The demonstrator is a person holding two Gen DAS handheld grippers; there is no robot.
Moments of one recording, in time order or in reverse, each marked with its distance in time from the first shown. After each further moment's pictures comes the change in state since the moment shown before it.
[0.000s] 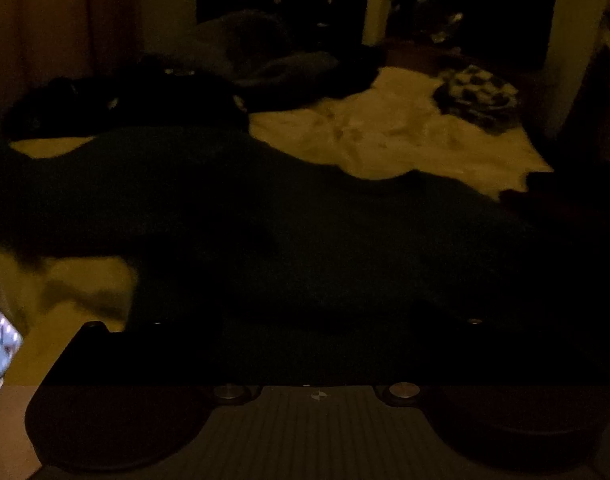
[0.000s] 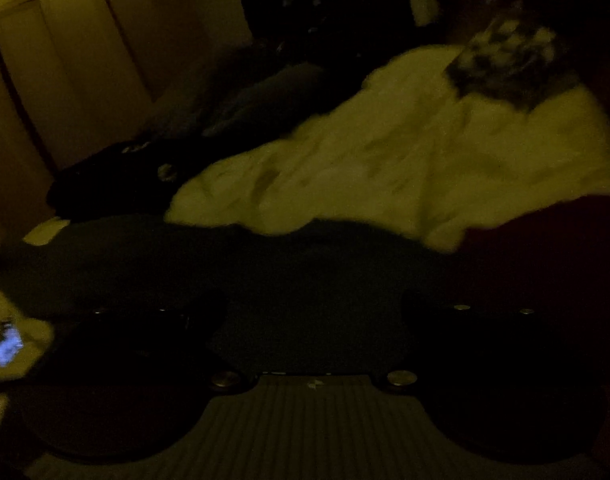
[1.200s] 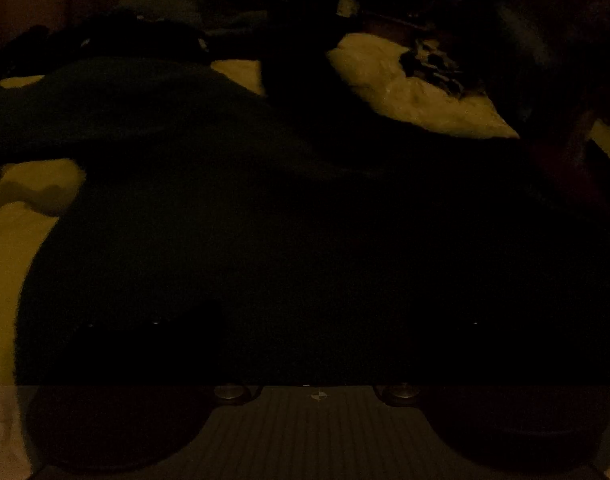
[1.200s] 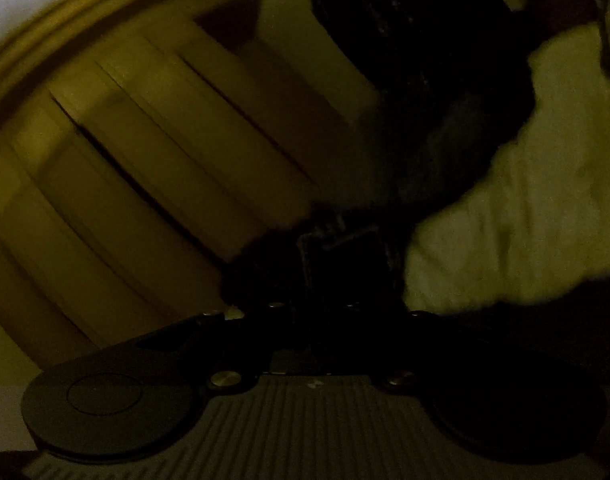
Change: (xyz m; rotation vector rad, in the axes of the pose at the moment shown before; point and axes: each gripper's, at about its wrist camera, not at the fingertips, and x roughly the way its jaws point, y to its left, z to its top) left arm -0.007 -0.019 -0.063 -0.028 0.069 -0.120; right arm 0.047 0.155 0.063 0.249 0.014 0.505
